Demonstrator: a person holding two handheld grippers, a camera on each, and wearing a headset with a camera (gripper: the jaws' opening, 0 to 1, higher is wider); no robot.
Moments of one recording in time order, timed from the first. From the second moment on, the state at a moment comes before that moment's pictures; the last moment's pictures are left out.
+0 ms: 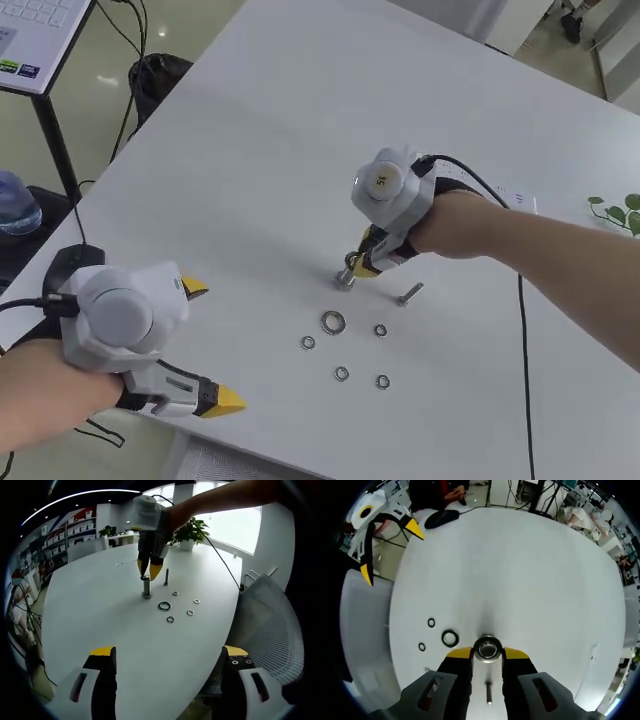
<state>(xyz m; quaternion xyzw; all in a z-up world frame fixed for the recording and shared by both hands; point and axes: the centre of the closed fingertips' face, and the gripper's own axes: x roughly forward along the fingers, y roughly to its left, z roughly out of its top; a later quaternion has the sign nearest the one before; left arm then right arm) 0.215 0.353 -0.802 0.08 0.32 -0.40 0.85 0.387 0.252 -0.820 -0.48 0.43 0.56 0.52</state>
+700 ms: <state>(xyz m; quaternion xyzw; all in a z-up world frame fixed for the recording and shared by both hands) 0.222 0.354 -0.797 0.08 0.32 -0.40 0.86 0.380 0.249 -0.835 -0.50 0.44 0.56 0.49</state>
